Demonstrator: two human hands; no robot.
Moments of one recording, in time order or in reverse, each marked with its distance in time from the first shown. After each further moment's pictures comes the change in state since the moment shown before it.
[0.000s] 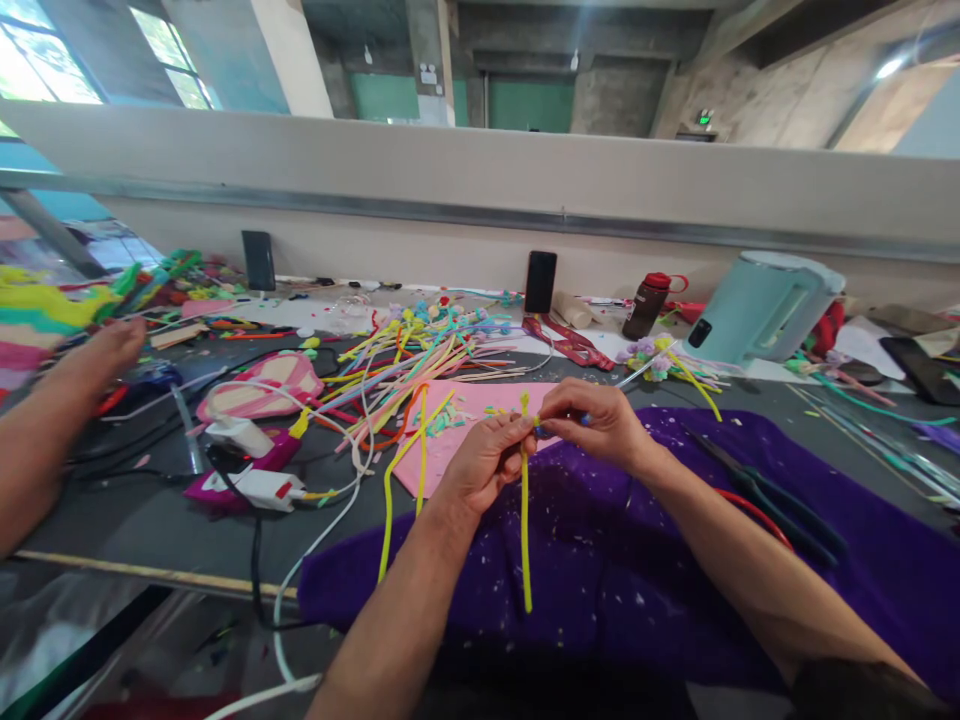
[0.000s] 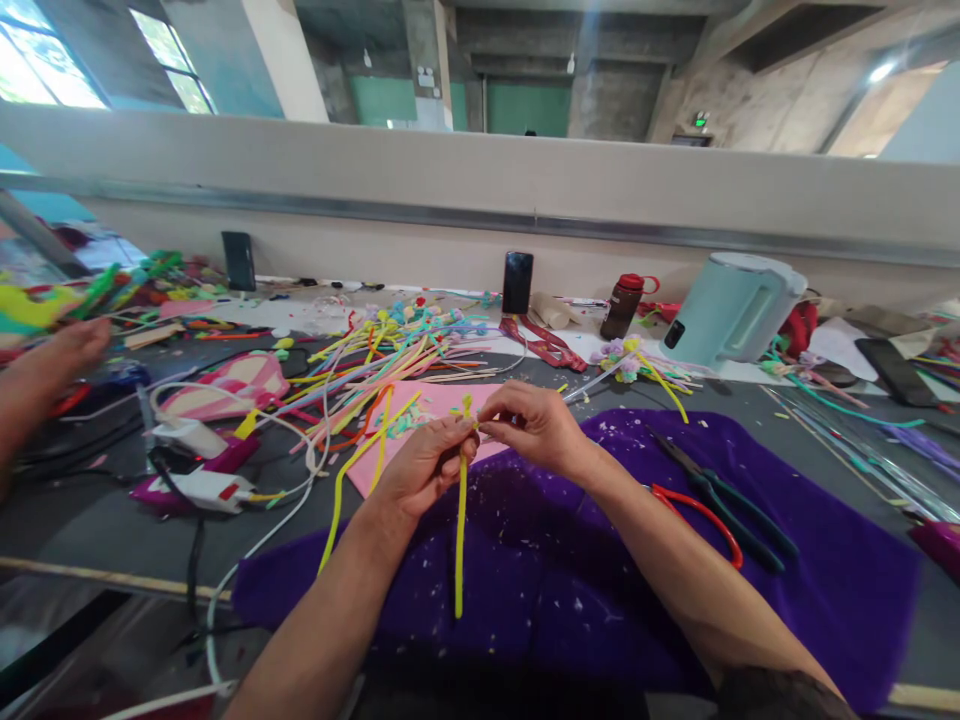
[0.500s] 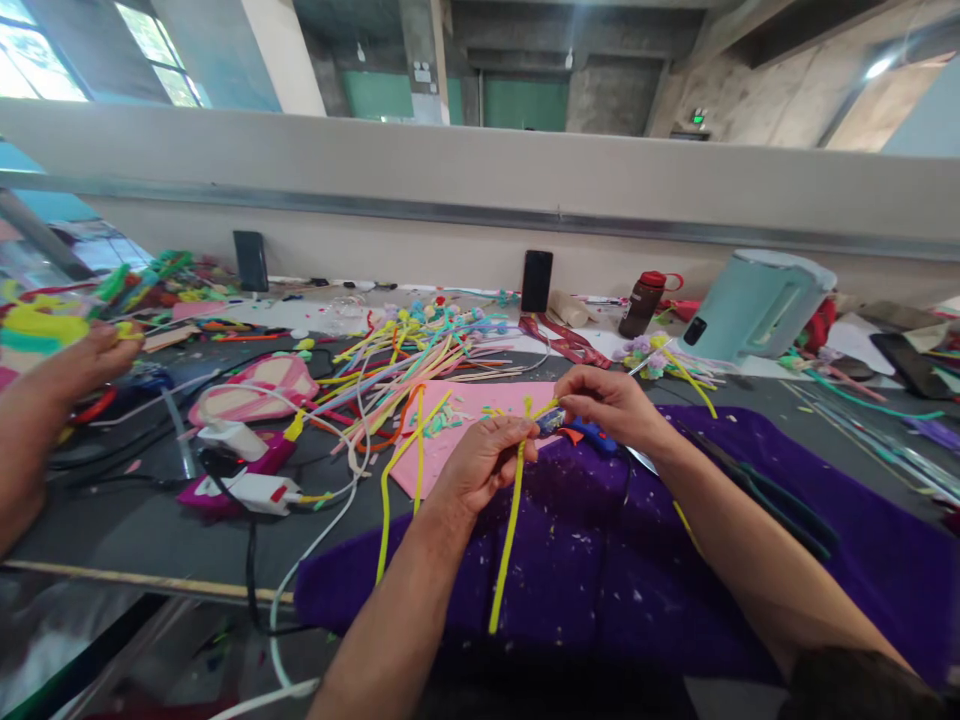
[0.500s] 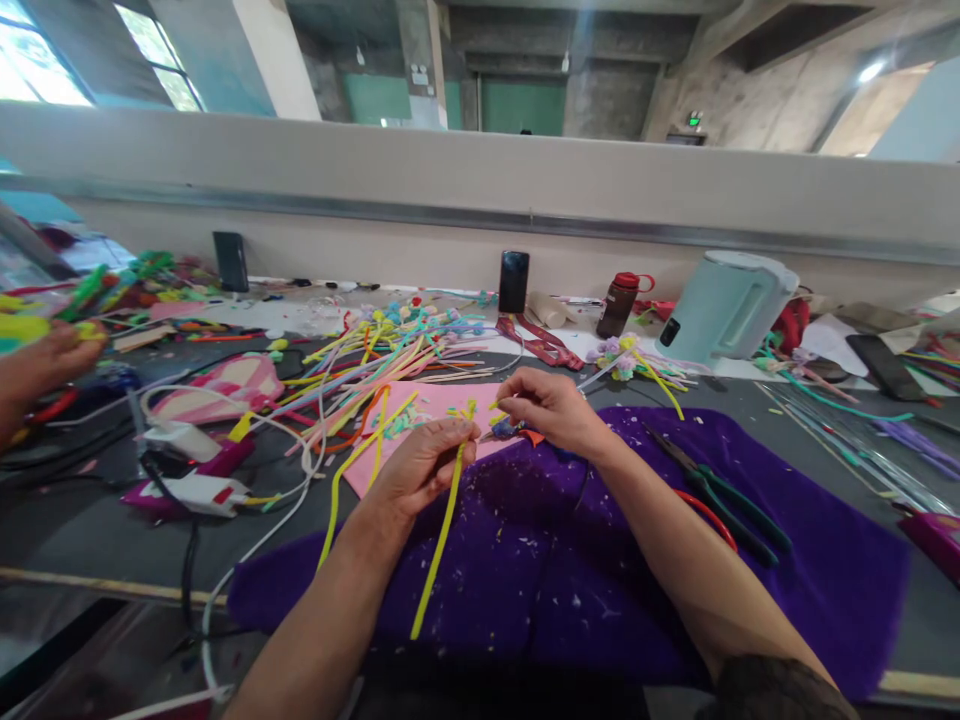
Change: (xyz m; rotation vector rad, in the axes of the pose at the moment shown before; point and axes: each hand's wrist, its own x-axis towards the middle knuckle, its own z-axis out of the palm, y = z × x) left_hand 0.001 0.000 -0.003 0.058 -0.027 -0.043; right_hand 0.001 0.010 -0.020 0.187 -0.054 0.193
